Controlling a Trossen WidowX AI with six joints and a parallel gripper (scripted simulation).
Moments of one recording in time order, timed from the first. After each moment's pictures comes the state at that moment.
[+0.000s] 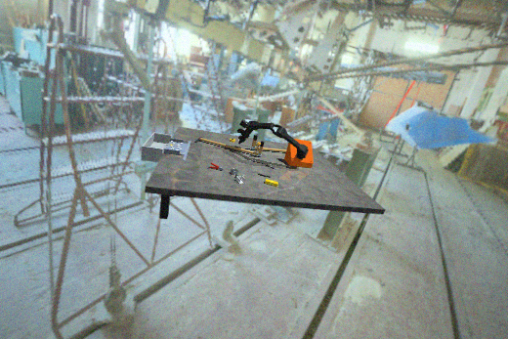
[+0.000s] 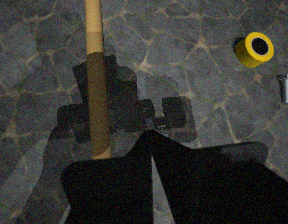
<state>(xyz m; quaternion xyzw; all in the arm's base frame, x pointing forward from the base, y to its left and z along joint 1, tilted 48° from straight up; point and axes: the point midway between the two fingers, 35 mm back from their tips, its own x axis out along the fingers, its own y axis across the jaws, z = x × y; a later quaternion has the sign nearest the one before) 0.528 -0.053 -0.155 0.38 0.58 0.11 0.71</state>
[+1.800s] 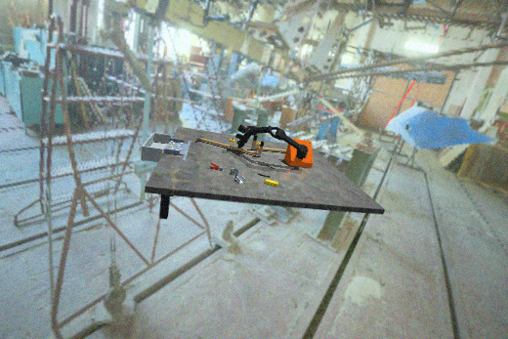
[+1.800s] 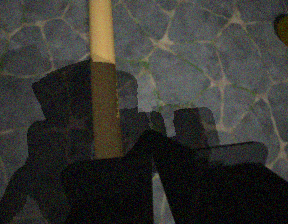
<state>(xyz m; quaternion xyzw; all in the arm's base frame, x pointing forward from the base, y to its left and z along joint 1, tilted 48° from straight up) 0.528 -0.007 -0.172 0.38 0.59 0.12 0.70</state>
